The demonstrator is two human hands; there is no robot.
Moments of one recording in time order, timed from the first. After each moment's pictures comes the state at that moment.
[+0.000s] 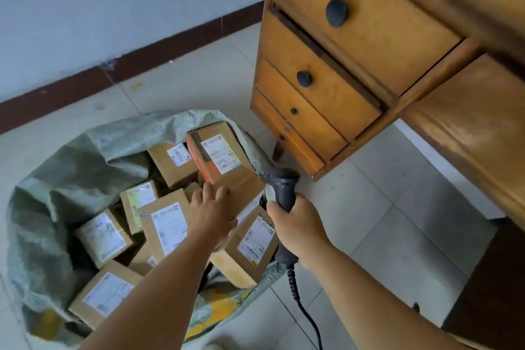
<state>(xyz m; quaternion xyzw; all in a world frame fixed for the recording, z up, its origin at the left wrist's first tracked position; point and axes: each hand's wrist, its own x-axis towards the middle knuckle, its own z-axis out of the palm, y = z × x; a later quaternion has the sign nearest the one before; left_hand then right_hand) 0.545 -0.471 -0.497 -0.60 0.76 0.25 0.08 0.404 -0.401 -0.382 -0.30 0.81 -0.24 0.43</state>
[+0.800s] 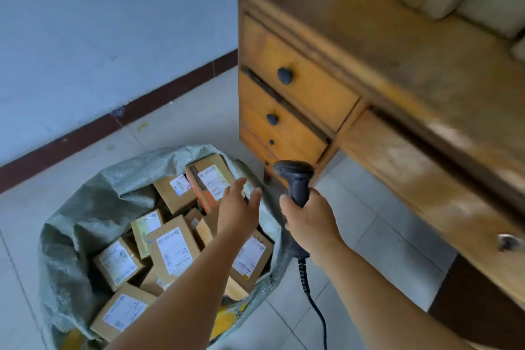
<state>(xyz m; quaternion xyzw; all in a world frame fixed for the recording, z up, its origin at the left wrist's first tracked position) 0.465 -0.447 -0.333 -0.63 0.63 0.43 -0.16 0.361 -0.379 -0.266 -0.28 0.80 -0.35 0.40</state>
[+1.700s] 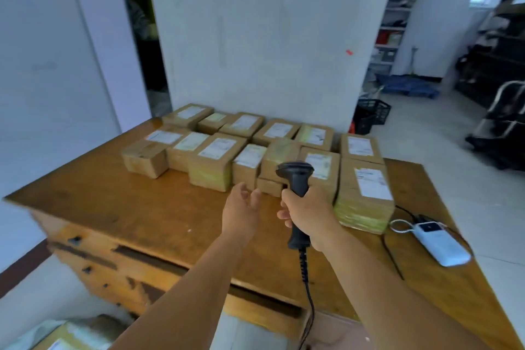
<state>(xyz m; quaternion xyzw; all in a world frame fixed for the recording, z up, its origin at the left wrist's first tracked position) 0.102 -0.174 0.020 -0.36 0.77 0.46 -0.24 0.056 -0.055 0.077 -0.14 0.79 -0.55 0.22</state>
